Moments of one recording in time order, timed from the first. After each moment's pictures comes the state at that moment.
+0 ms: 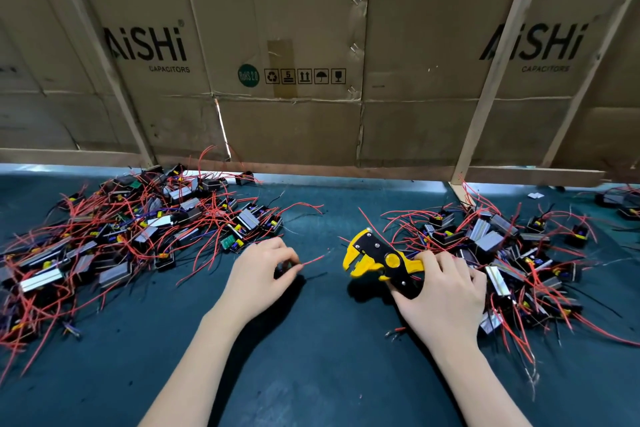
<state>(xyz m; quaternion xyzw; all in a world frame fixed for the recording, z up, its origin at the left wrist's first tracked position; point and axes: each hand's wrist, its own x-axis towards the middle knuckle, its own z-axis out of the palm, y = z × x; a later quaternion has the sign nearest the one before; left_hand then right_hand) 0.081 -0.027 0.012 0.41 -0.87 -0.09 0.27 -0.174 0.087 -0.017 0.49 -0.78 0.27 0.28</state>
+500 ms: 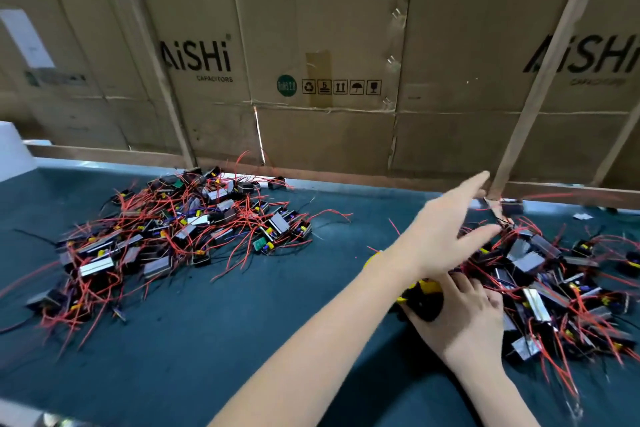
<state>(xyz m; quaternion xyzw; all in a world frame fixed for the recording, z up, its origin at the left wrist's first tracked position) -0.081 0.029 0.120 0.21 -0.87 -0.27 0.35 -0.166 0.086 -0.016 0.56 -0.76 0.27 0.22</state>
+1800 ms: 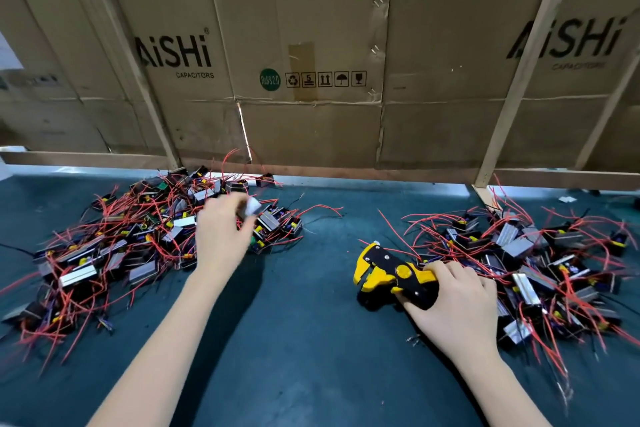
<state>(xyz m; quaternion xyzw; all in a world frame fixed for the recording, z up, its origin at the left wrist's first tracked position) 0.134 -0.080 0.044 0.54 -0.73 0.03 0.41 -0.167 0.084 -0.018 0.55 -0.76 0.29 0.22</state>
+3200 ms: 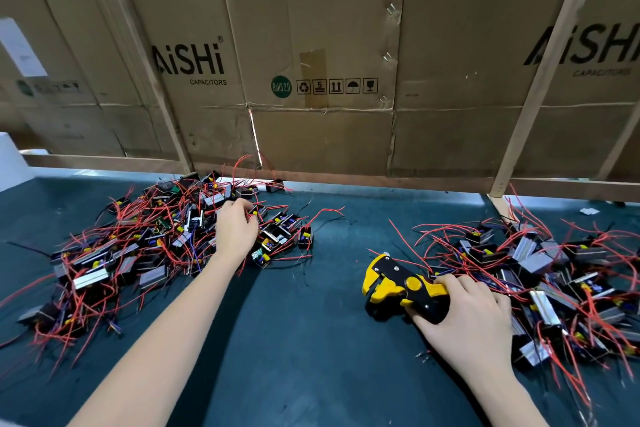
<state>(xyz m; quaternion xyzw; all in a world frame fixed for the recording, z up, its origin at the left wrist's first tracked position) 0.132 -0.145 0.026 0.64 -0.67 -0.08 0.36 -0.167 0.084 -0.016 0.55 -0.77 0.27 0.20</state>
